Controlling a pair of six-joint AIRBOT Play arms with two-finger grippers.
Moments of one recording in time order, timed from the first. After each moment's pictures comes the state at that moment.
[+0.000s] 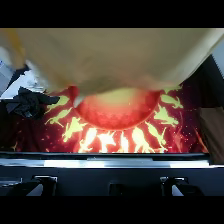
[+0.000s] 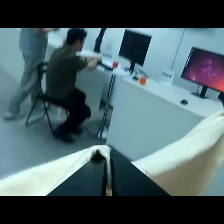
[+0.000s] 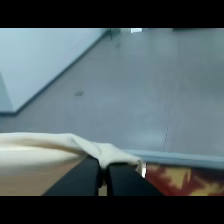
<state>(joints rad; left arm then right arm) 0.03 -0.97 1.93 0.56 -0.96 -1.20 -0.12 -0.92 1.93 -1.06 0.97 1.42</state>
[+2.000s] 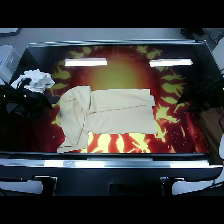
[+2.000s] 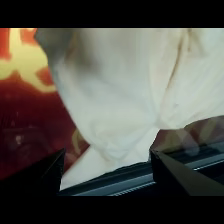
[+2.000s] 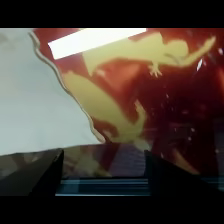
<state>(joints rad) 0.30 -1.56 1.38 1.06 -1.62 -1.46 -0.38 -1.63 1.59 -1.21 1.69 1.66</state>
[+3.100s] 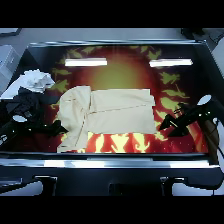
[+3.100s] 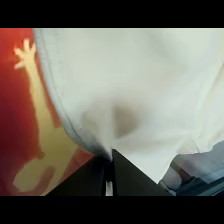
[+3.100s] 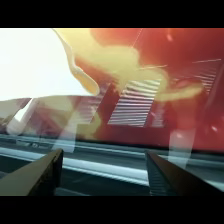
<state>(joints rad) 0.27 -1.38 0.70 0.77 -1.09 -1.21 -0.27 -1.50 1.06 -1.14 1.53 1.56</state>
